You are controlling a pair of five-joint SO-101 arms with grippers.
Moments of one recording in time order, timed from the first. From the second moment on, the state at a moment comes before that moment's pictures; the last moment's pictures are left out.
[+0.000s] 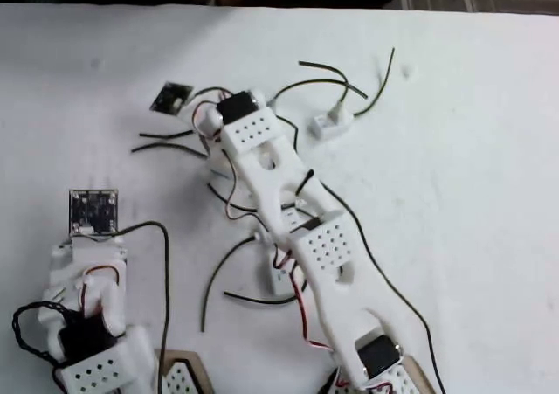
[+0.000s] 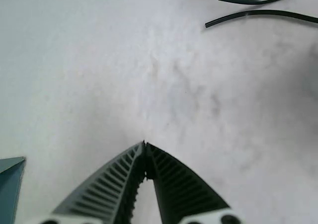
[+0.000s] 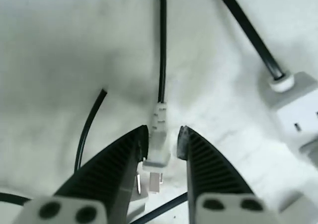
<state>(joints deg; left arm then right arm) -29.8 -100.6 90.5 62.5 -22.7 -35.1 57.2 -60.8 90.8 35.3</state>
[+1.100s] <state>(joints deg) -29.8 -100.6 90.5 60.3 -22.6 -35.0 59.5 -80.5 98.1 29.7</state>
